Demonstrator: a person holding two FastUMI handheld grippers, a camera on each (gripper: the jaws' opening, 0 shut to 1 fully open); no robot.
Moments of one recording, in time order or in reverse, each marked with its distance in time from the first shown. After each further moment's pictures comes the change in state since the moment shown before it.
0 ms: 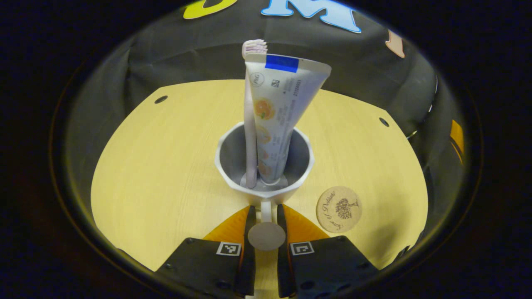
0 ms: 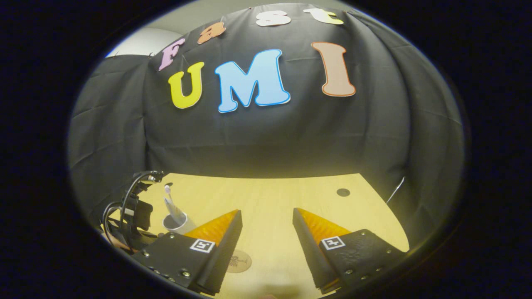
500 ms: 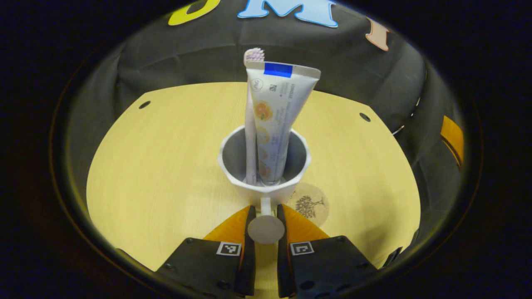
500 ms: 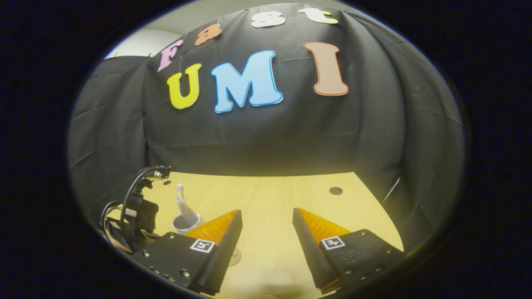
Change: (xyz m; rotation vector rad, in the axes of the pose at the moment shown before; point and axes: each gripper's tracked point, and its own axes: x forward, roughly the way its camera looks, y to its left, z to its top) left arm -0.010 -0.070 -0.009 0.038 -0.010 -0.058; right arm -0.016 -0.029 -0.004 0.006 0.000 -0.005
